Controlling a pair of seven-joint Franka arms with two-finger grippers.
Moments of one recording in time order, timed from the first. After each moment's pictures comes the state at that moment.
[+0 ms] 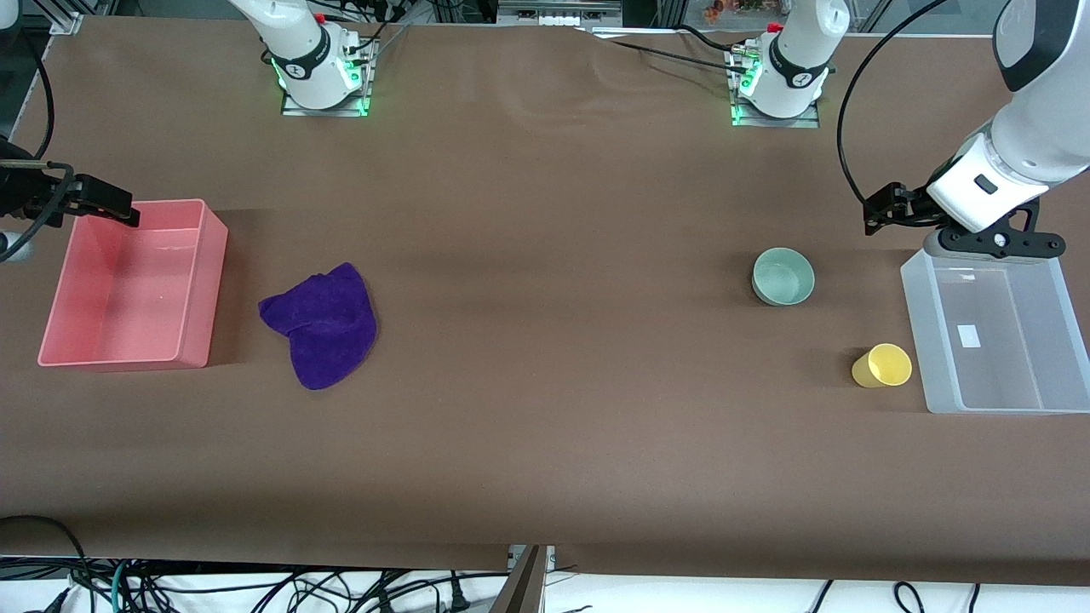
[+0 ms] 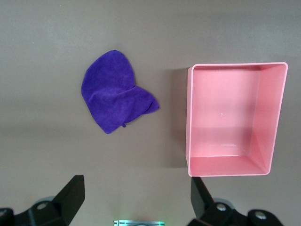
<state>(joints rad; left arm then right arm) -0.09 -0.01 0.01 -1.77 0.03 1.69 -0.01 -0.07 0.18 0.07 -1.36 -0.03 1.41 -0.02</state>
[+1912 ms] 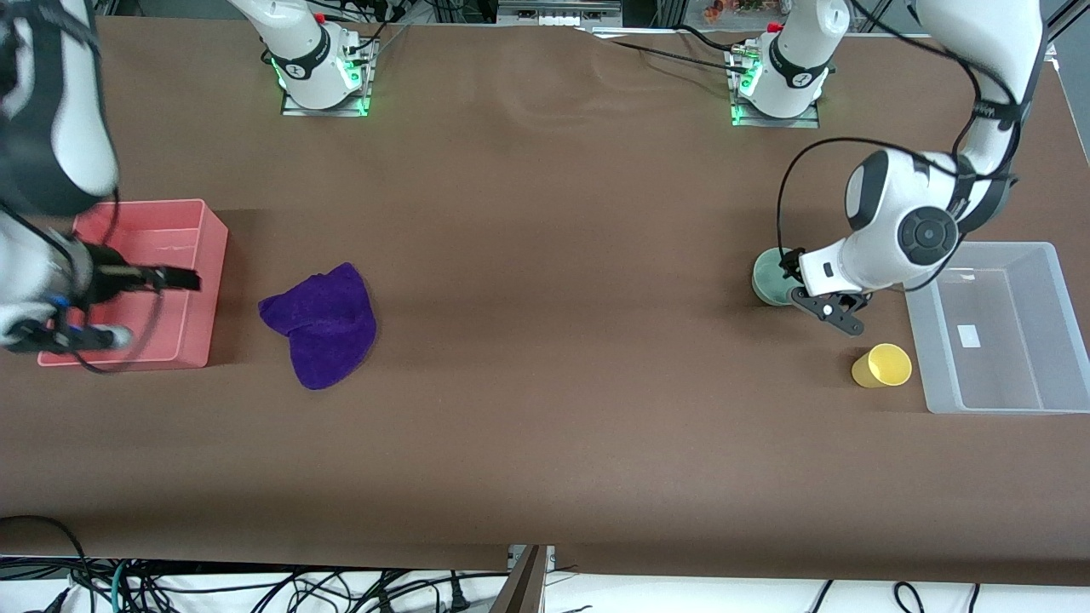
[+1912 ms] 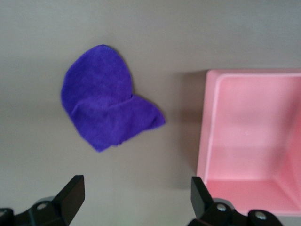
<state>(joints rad) -0.06 0.32 0.00 -2.15 0.03 2.31 0.59 -0.06 0.47 0.07 -1.40 -0.03 1.60 -0.03</state>
